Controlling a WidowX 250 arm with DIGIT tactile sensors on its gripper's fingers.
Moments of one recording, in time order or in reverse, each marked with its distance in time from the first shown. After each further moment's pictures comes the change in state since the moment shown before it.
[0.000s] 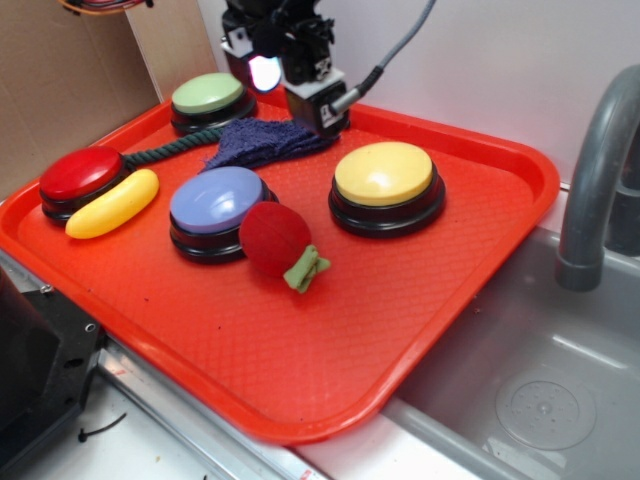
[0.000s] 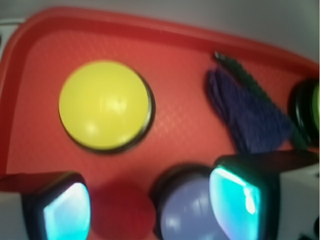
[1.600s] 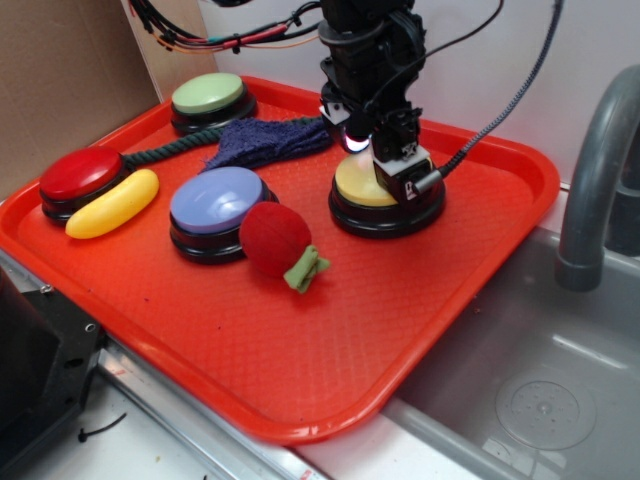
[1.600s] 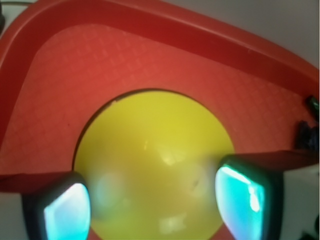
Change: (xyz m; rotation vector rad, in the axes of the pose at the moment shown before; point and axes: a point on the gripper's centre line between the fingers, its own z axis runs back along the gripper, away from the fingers) arm 0.044 -0.039 -0.066 -0.045 -0.084 -0.175
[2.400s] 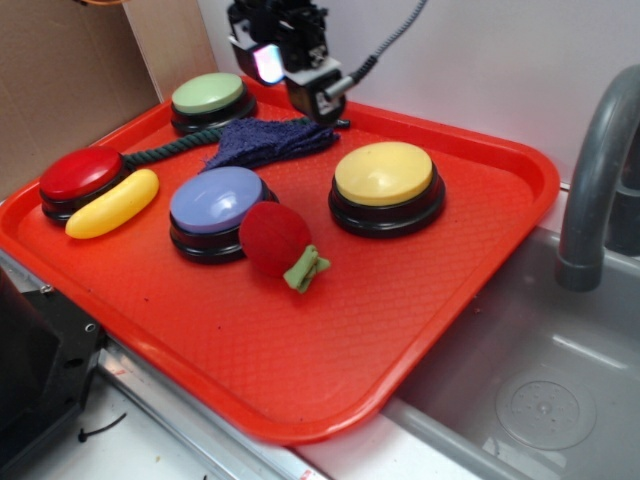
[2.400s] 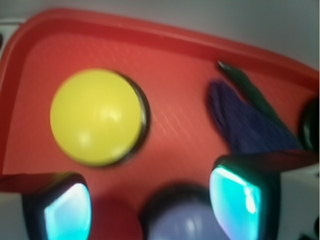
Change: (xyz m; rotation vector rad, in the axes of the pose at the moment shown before) arm -0.020 0.041 0.052 -0.038 0.037 0.094
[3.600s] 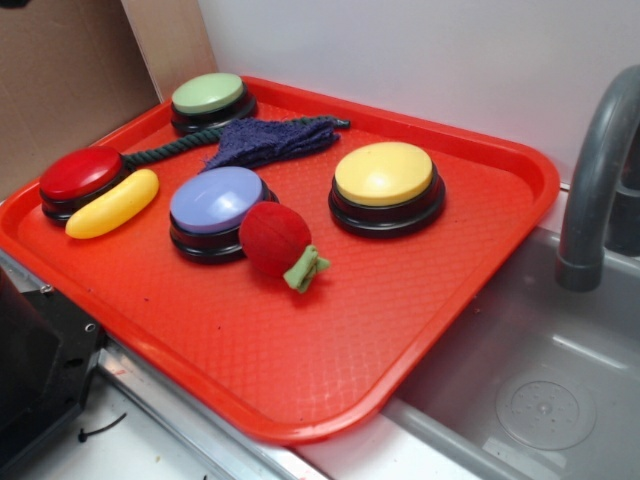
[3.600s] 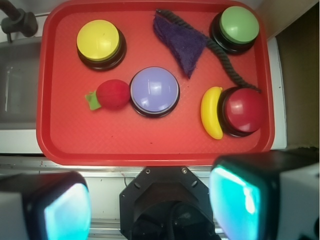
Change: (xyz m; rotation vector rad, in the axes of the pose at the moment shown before) arm -0.150 0.000 0.151 0.011 0.011 0.202
